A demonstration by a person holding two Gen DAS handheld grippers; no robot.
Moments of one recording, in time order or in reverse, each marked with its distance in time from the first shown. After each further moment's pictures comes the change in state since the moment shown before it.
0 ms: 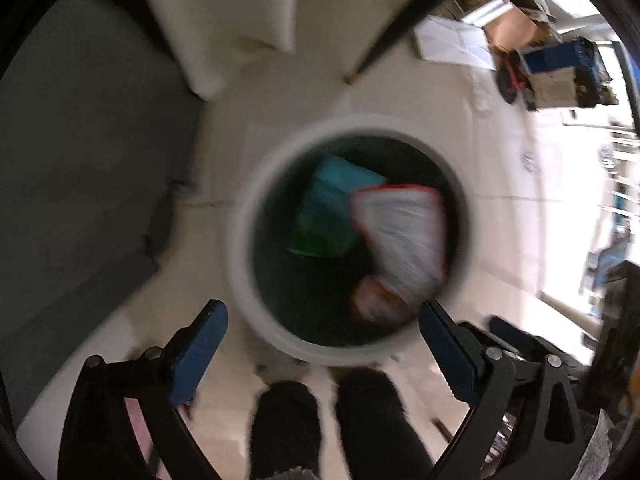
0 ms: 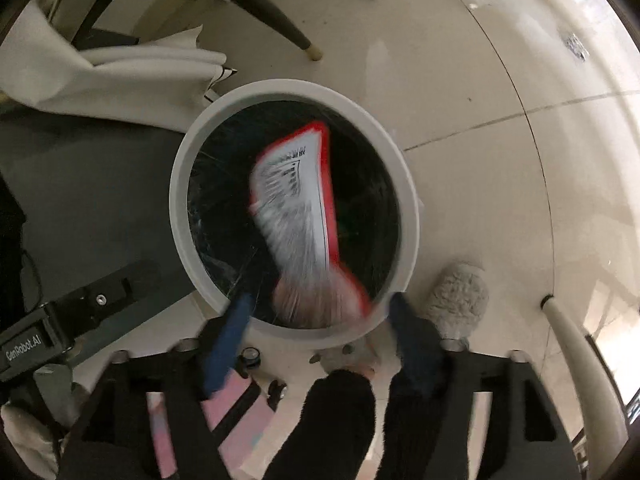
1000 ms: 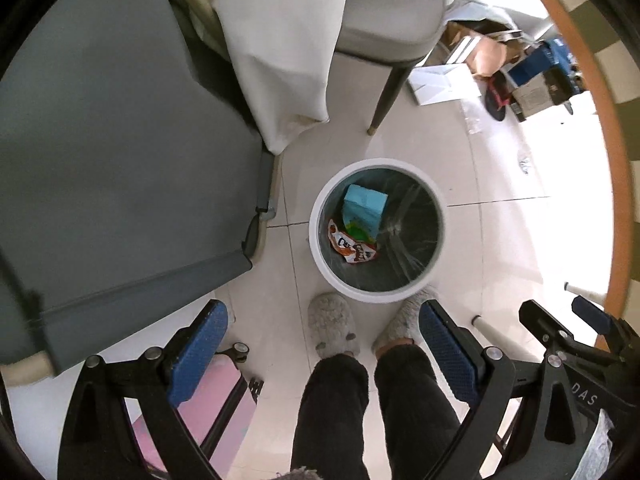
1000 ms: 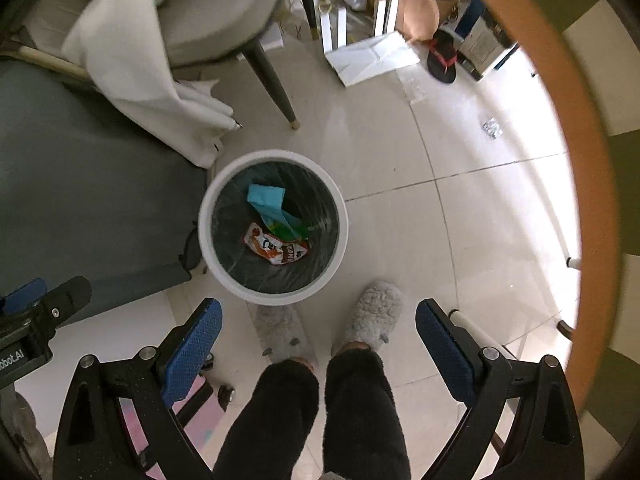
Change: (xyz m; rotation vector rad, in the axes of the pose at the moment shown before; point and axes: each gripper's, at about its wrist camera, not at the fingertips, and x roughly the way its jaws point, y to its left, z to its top) left arm -0.176 0.000 -0.072 0.067 -0.140 0.123; right arm -0.205 0.065 -0.077 -0.083 -0.216 -0.263
